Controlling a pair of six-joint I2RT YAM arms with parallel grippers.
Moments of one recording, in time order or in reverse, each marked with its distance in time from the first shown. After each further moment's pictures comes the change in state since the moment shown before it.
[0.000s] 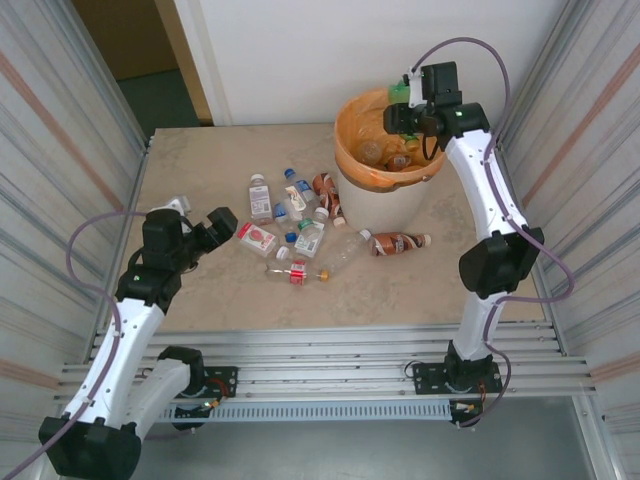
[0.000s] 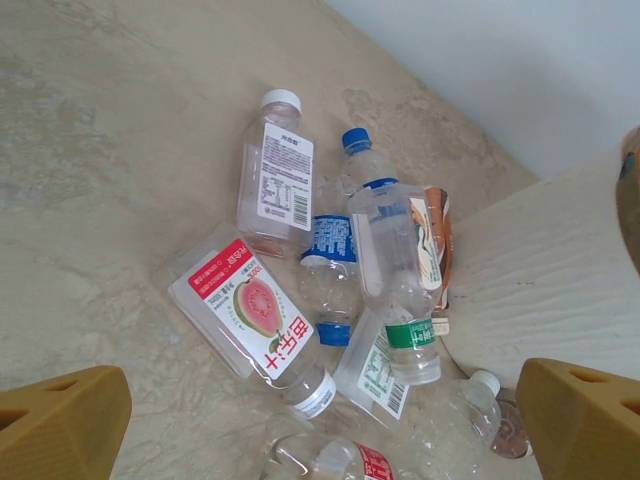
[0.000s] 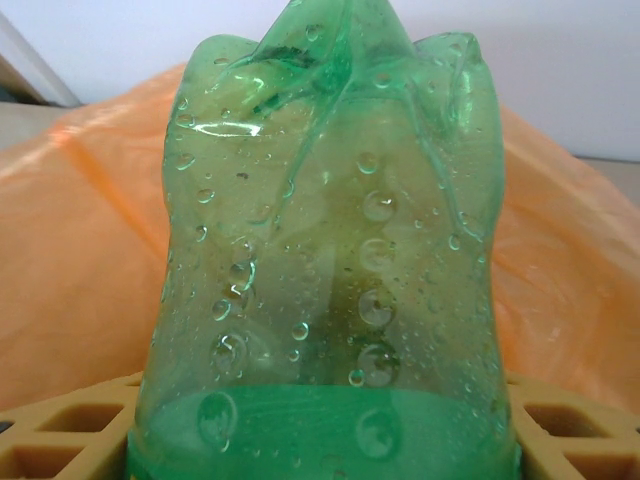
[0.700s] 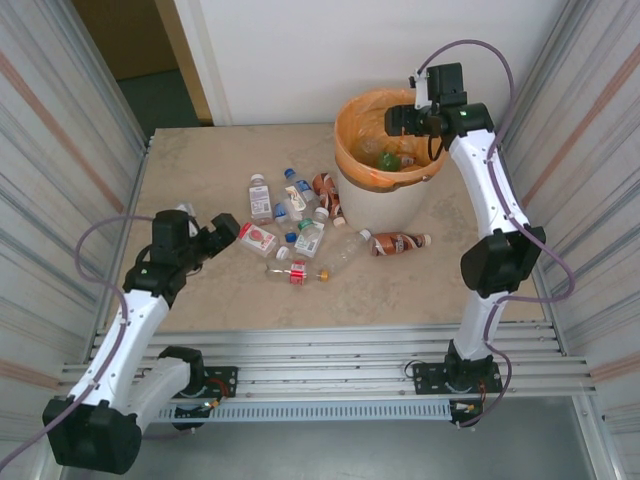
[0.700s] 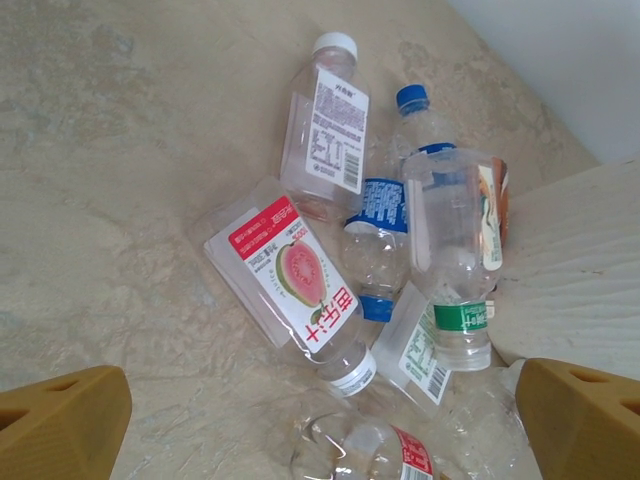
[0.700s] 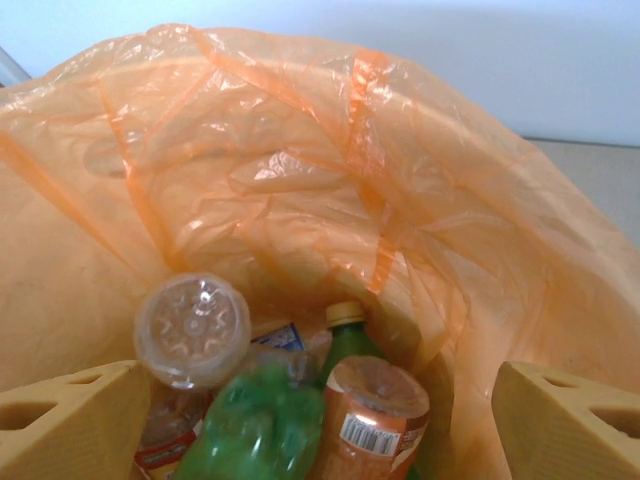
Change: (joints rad) left arm 0.002 0.068 -0.037 -0.017 -0.003 -0.039; right arm -0.021 -0.010 -0.027 -0.003 0.004 -0.010
